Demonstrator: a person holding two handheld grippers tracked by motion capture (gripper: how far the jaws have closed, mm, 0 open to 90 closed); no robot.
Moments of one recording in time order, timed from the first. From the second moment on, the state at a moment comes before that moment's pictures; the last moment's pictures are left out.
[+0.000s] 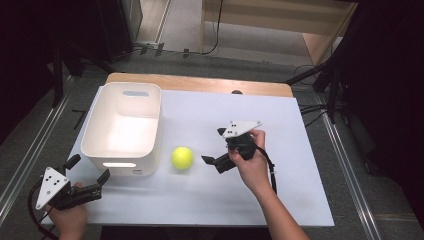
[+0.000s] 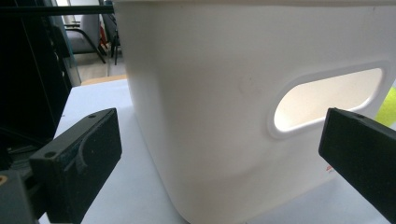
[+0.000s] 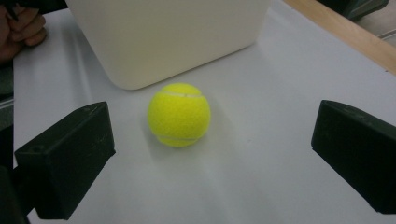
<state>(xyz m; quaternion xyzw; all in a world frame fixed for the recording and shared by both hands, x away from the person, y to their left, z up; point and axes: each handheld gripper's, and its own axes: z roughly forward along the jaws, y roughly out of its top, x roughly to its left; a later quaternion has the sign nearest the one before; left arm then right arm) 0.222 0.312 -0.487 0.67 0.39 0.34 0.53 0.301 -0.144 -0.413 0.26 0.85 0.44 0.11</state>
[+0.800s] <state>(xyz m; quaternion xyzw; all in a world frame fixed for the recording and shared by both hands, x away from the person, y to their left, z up) 0.222 0.312 -0.487 0.67 0.39 0.34 0.53 0.319 -0.098 -0.420 0.21 0.91 0.36 0.06</state>
